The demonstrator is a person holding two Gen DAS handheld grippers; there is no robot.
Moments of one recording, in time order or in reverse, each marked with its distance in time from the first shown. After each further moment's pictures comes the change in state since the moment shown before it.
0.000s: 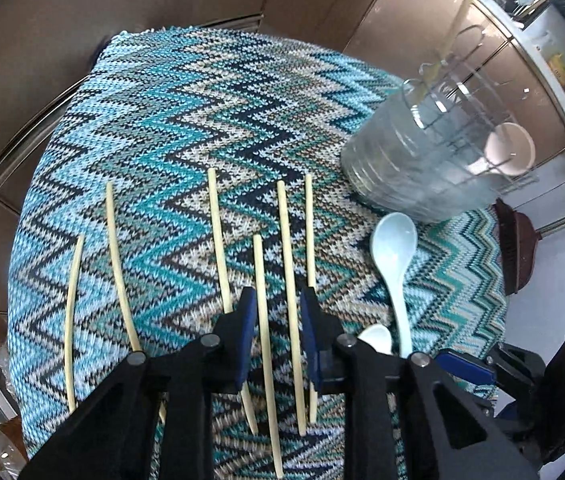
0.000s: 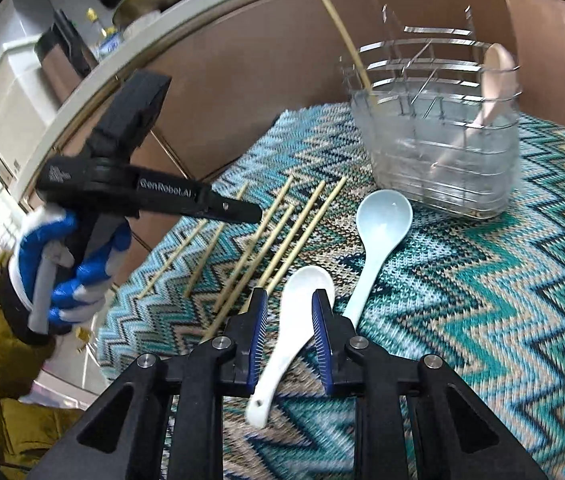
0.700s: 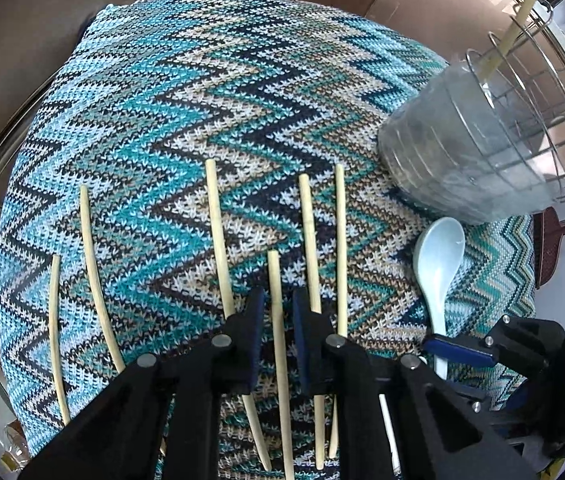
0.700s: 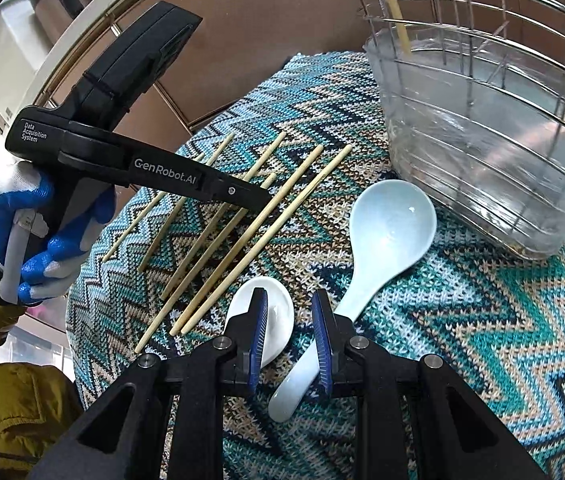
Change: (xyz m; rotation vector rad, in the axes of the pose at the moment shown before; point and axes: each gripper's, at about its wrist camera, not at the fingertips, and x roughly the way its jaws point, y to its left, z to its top) left arm 0.047 -0.006 0.020 -0.005 0.097 0.057; right arm 0.058 -0.022 0.028 -0.130 0.200 0.027
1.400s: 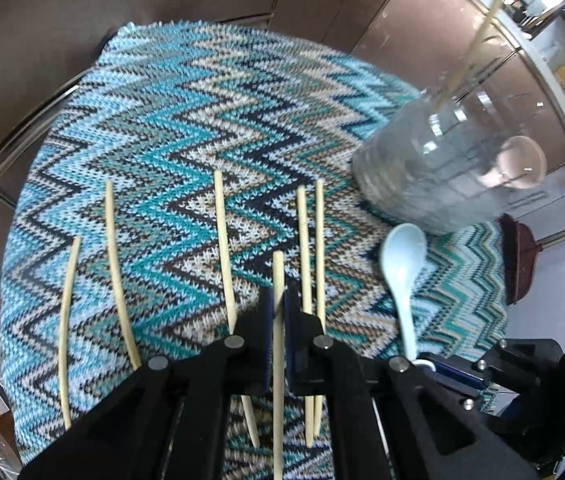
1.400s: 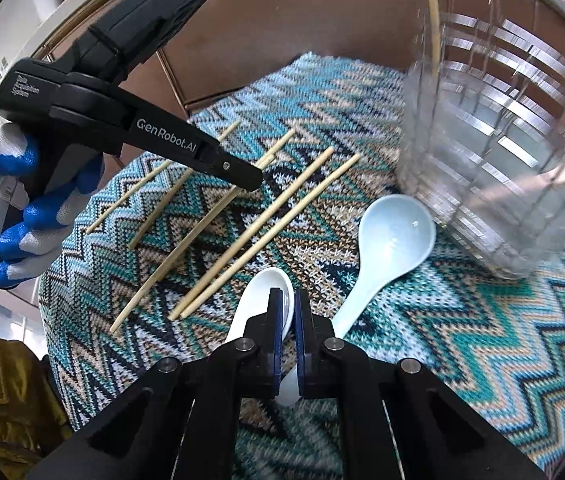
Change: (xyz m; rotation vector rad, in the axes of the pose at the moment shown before) left arm -0.044 0.020 -0.026 -0.033 -0.123 -0.085; right arm -0.023 0.043 -0.006 -0.123 -0.010 -0.181
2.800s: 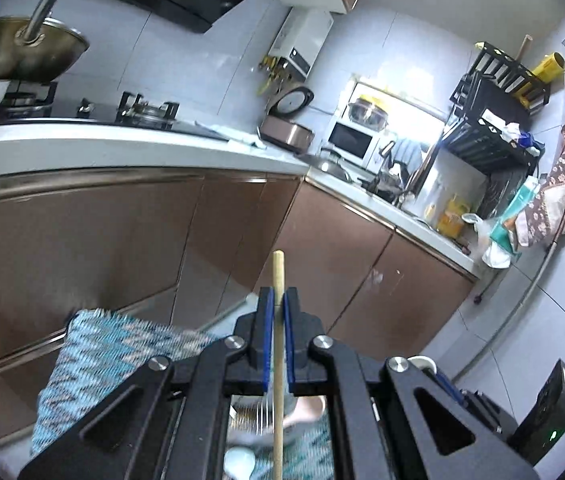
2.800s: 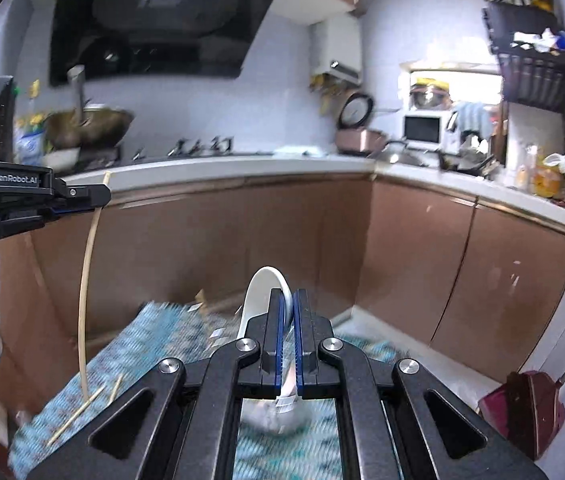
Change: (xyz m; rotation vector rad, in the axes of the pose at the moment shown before) left arm -0.226 -0.121 0.066 0.113 -0.785 -0.216; right arm -0.214 -0.015 0.058 0.256 -0.688 -0.629
